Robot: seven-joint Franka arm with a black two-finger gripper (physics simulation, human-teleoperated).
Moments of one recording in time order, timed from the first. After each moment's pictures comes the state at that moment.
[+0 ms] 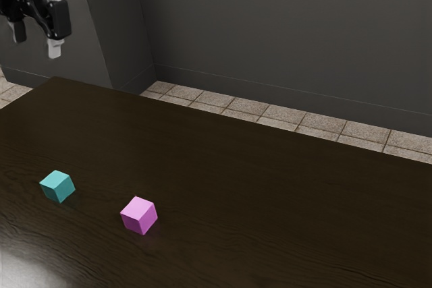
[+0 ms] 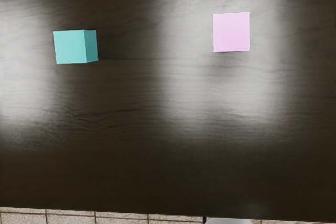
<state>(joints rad) -0.53 -0.18 0.39 -1.36 0.25 1.02 -0.01</state>
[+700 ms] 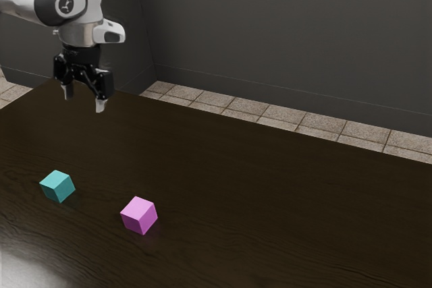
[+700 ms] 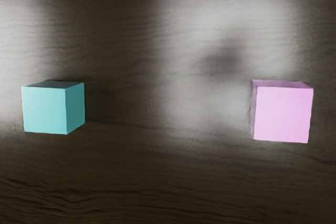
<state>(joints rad) -0.42 -0.06 0.52 -1.83 0.19 1.59 0.02</state>
